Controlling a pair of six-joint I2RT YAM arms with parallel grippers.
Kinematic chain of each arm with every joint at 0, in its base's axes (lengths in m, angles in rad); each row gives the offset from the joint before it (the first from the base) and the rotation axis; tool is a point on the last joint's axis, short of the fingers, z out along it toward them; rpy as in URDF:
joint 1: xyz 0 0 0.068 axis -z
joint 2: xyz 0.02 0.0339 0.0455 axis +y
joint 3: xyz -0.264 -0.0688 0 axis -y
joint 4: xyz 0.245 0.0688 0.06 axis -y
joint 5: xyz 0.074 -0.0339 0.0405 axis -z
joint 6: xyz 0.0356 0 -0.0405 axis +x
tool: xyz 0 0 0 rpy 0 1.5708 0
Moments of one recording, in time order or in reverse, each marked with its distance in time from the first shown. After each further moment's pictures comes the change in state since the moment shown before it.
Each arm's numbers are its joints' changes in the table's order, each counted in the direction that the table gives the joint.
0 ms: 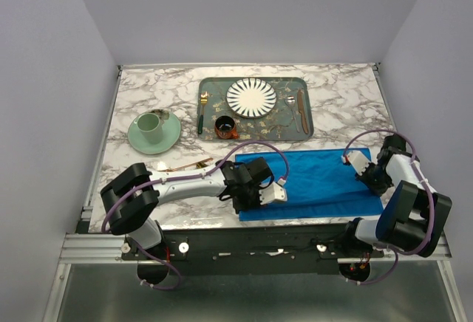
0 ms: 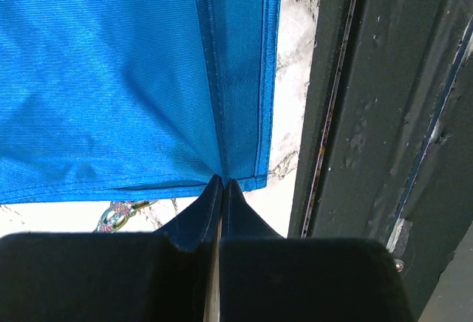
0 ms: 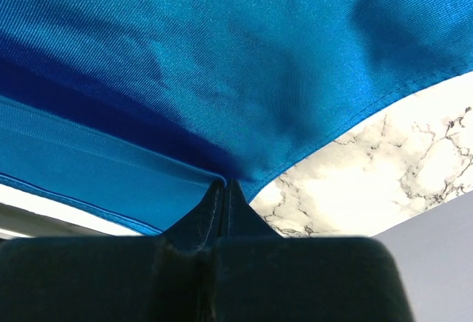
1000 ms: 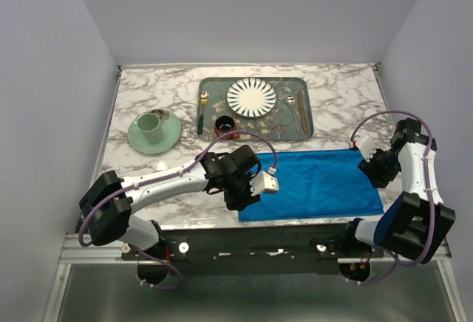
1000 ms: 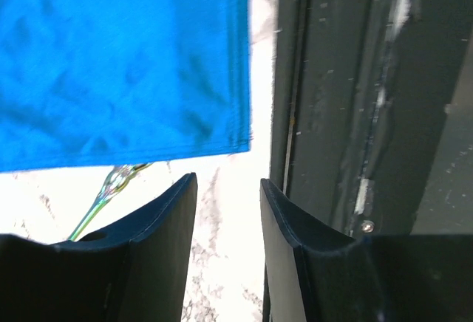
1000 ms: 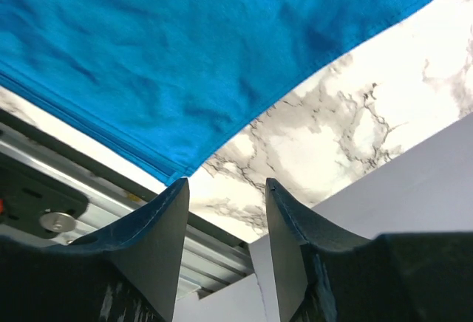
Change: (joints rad) left arm -0.066 -0.163 0.000 -0.093 0.089 0.033; right arm 0.006 -0.066 0.272 -0.338 -0.136 -0.040
